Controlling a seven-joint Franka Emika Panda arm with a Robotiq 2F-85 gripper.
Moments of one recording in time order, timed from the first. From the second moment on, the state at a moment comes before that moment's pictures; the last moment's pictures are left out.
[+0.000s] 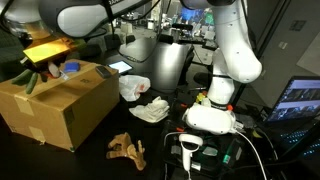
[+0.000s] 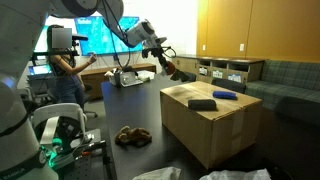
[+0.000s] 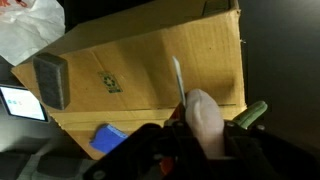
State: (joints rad) arm 0.45 0.53 0.21 -1.44 -0.65 1.96 1.11
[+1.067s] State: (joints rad) arm 0.47 0.85 0.05 -1.12 -0.49 1.83 0.87
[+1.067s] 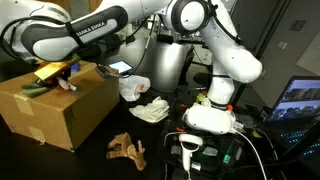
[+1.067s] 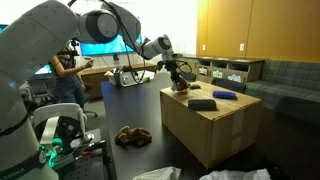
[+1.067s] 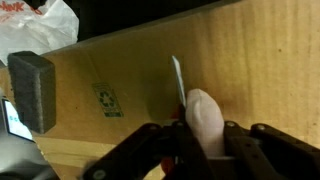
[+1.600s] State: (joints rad) arm 0.48 0.85 0.05 -1.11 -0.49 1.77 0.85
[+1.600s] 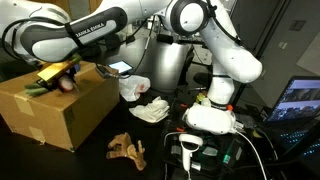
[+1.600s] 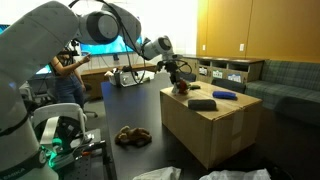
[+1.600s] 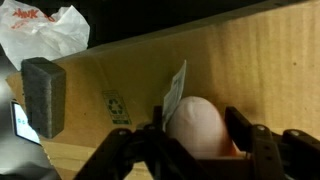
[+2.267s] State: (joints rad) arm 0.47 0.69 0.11 -1.29 -0.49 1.79 0.75
